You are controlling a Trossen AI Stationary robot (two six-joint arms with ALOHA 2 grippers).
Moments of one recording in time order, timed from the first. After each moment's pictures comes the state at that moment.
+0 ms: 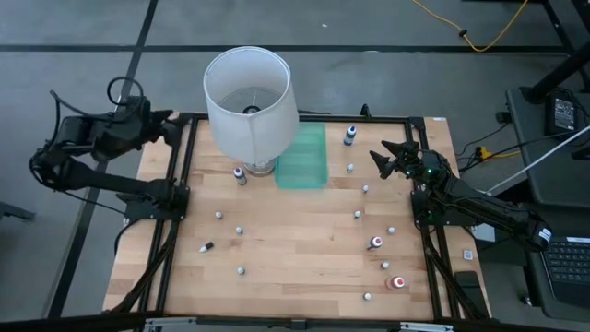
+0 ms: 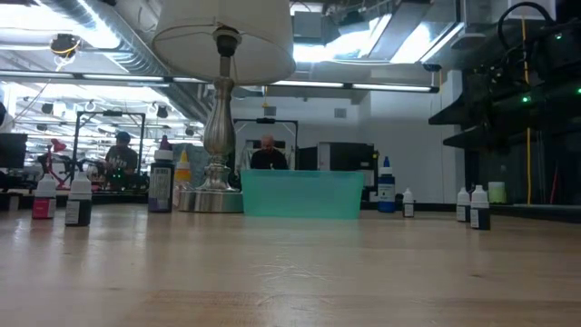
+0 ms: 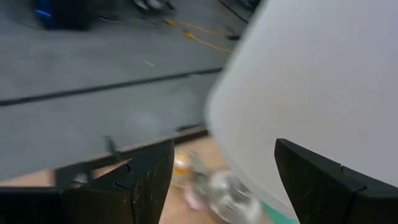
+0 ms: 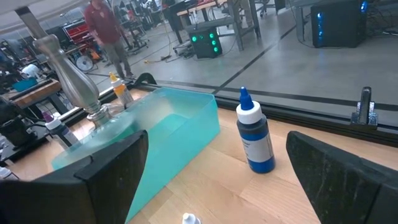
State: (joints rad) left arm 0.08 0.72 1.39 -1.30 -0.82 -0.77; right arm -0.61 0.31 0.01 0.18 0.10 0.36
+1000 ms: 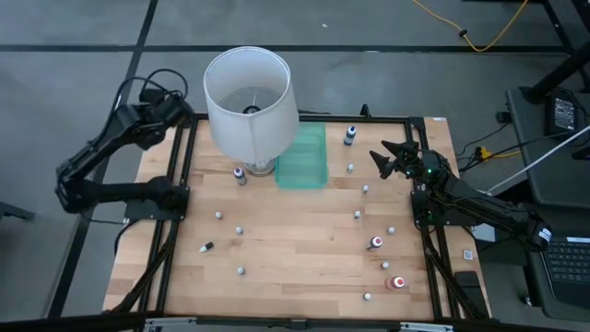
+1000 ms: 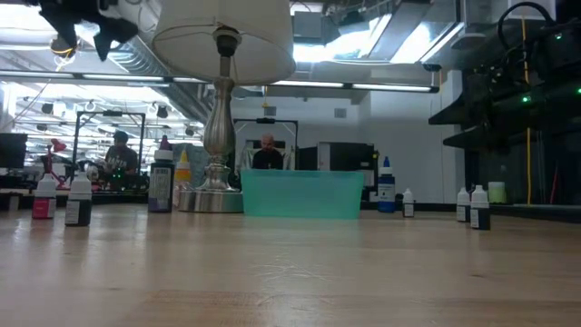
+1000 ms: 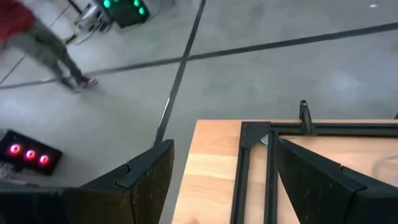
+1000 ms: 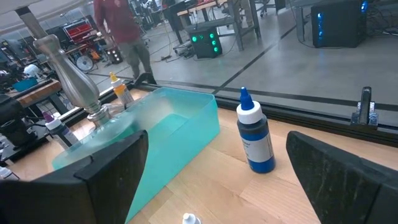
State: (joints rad) left arm 0.71 0.94 1.24 -1.47 -0.94 -0.74; right arm -0.61 0.31 0.01 0.18 0.10 0.36
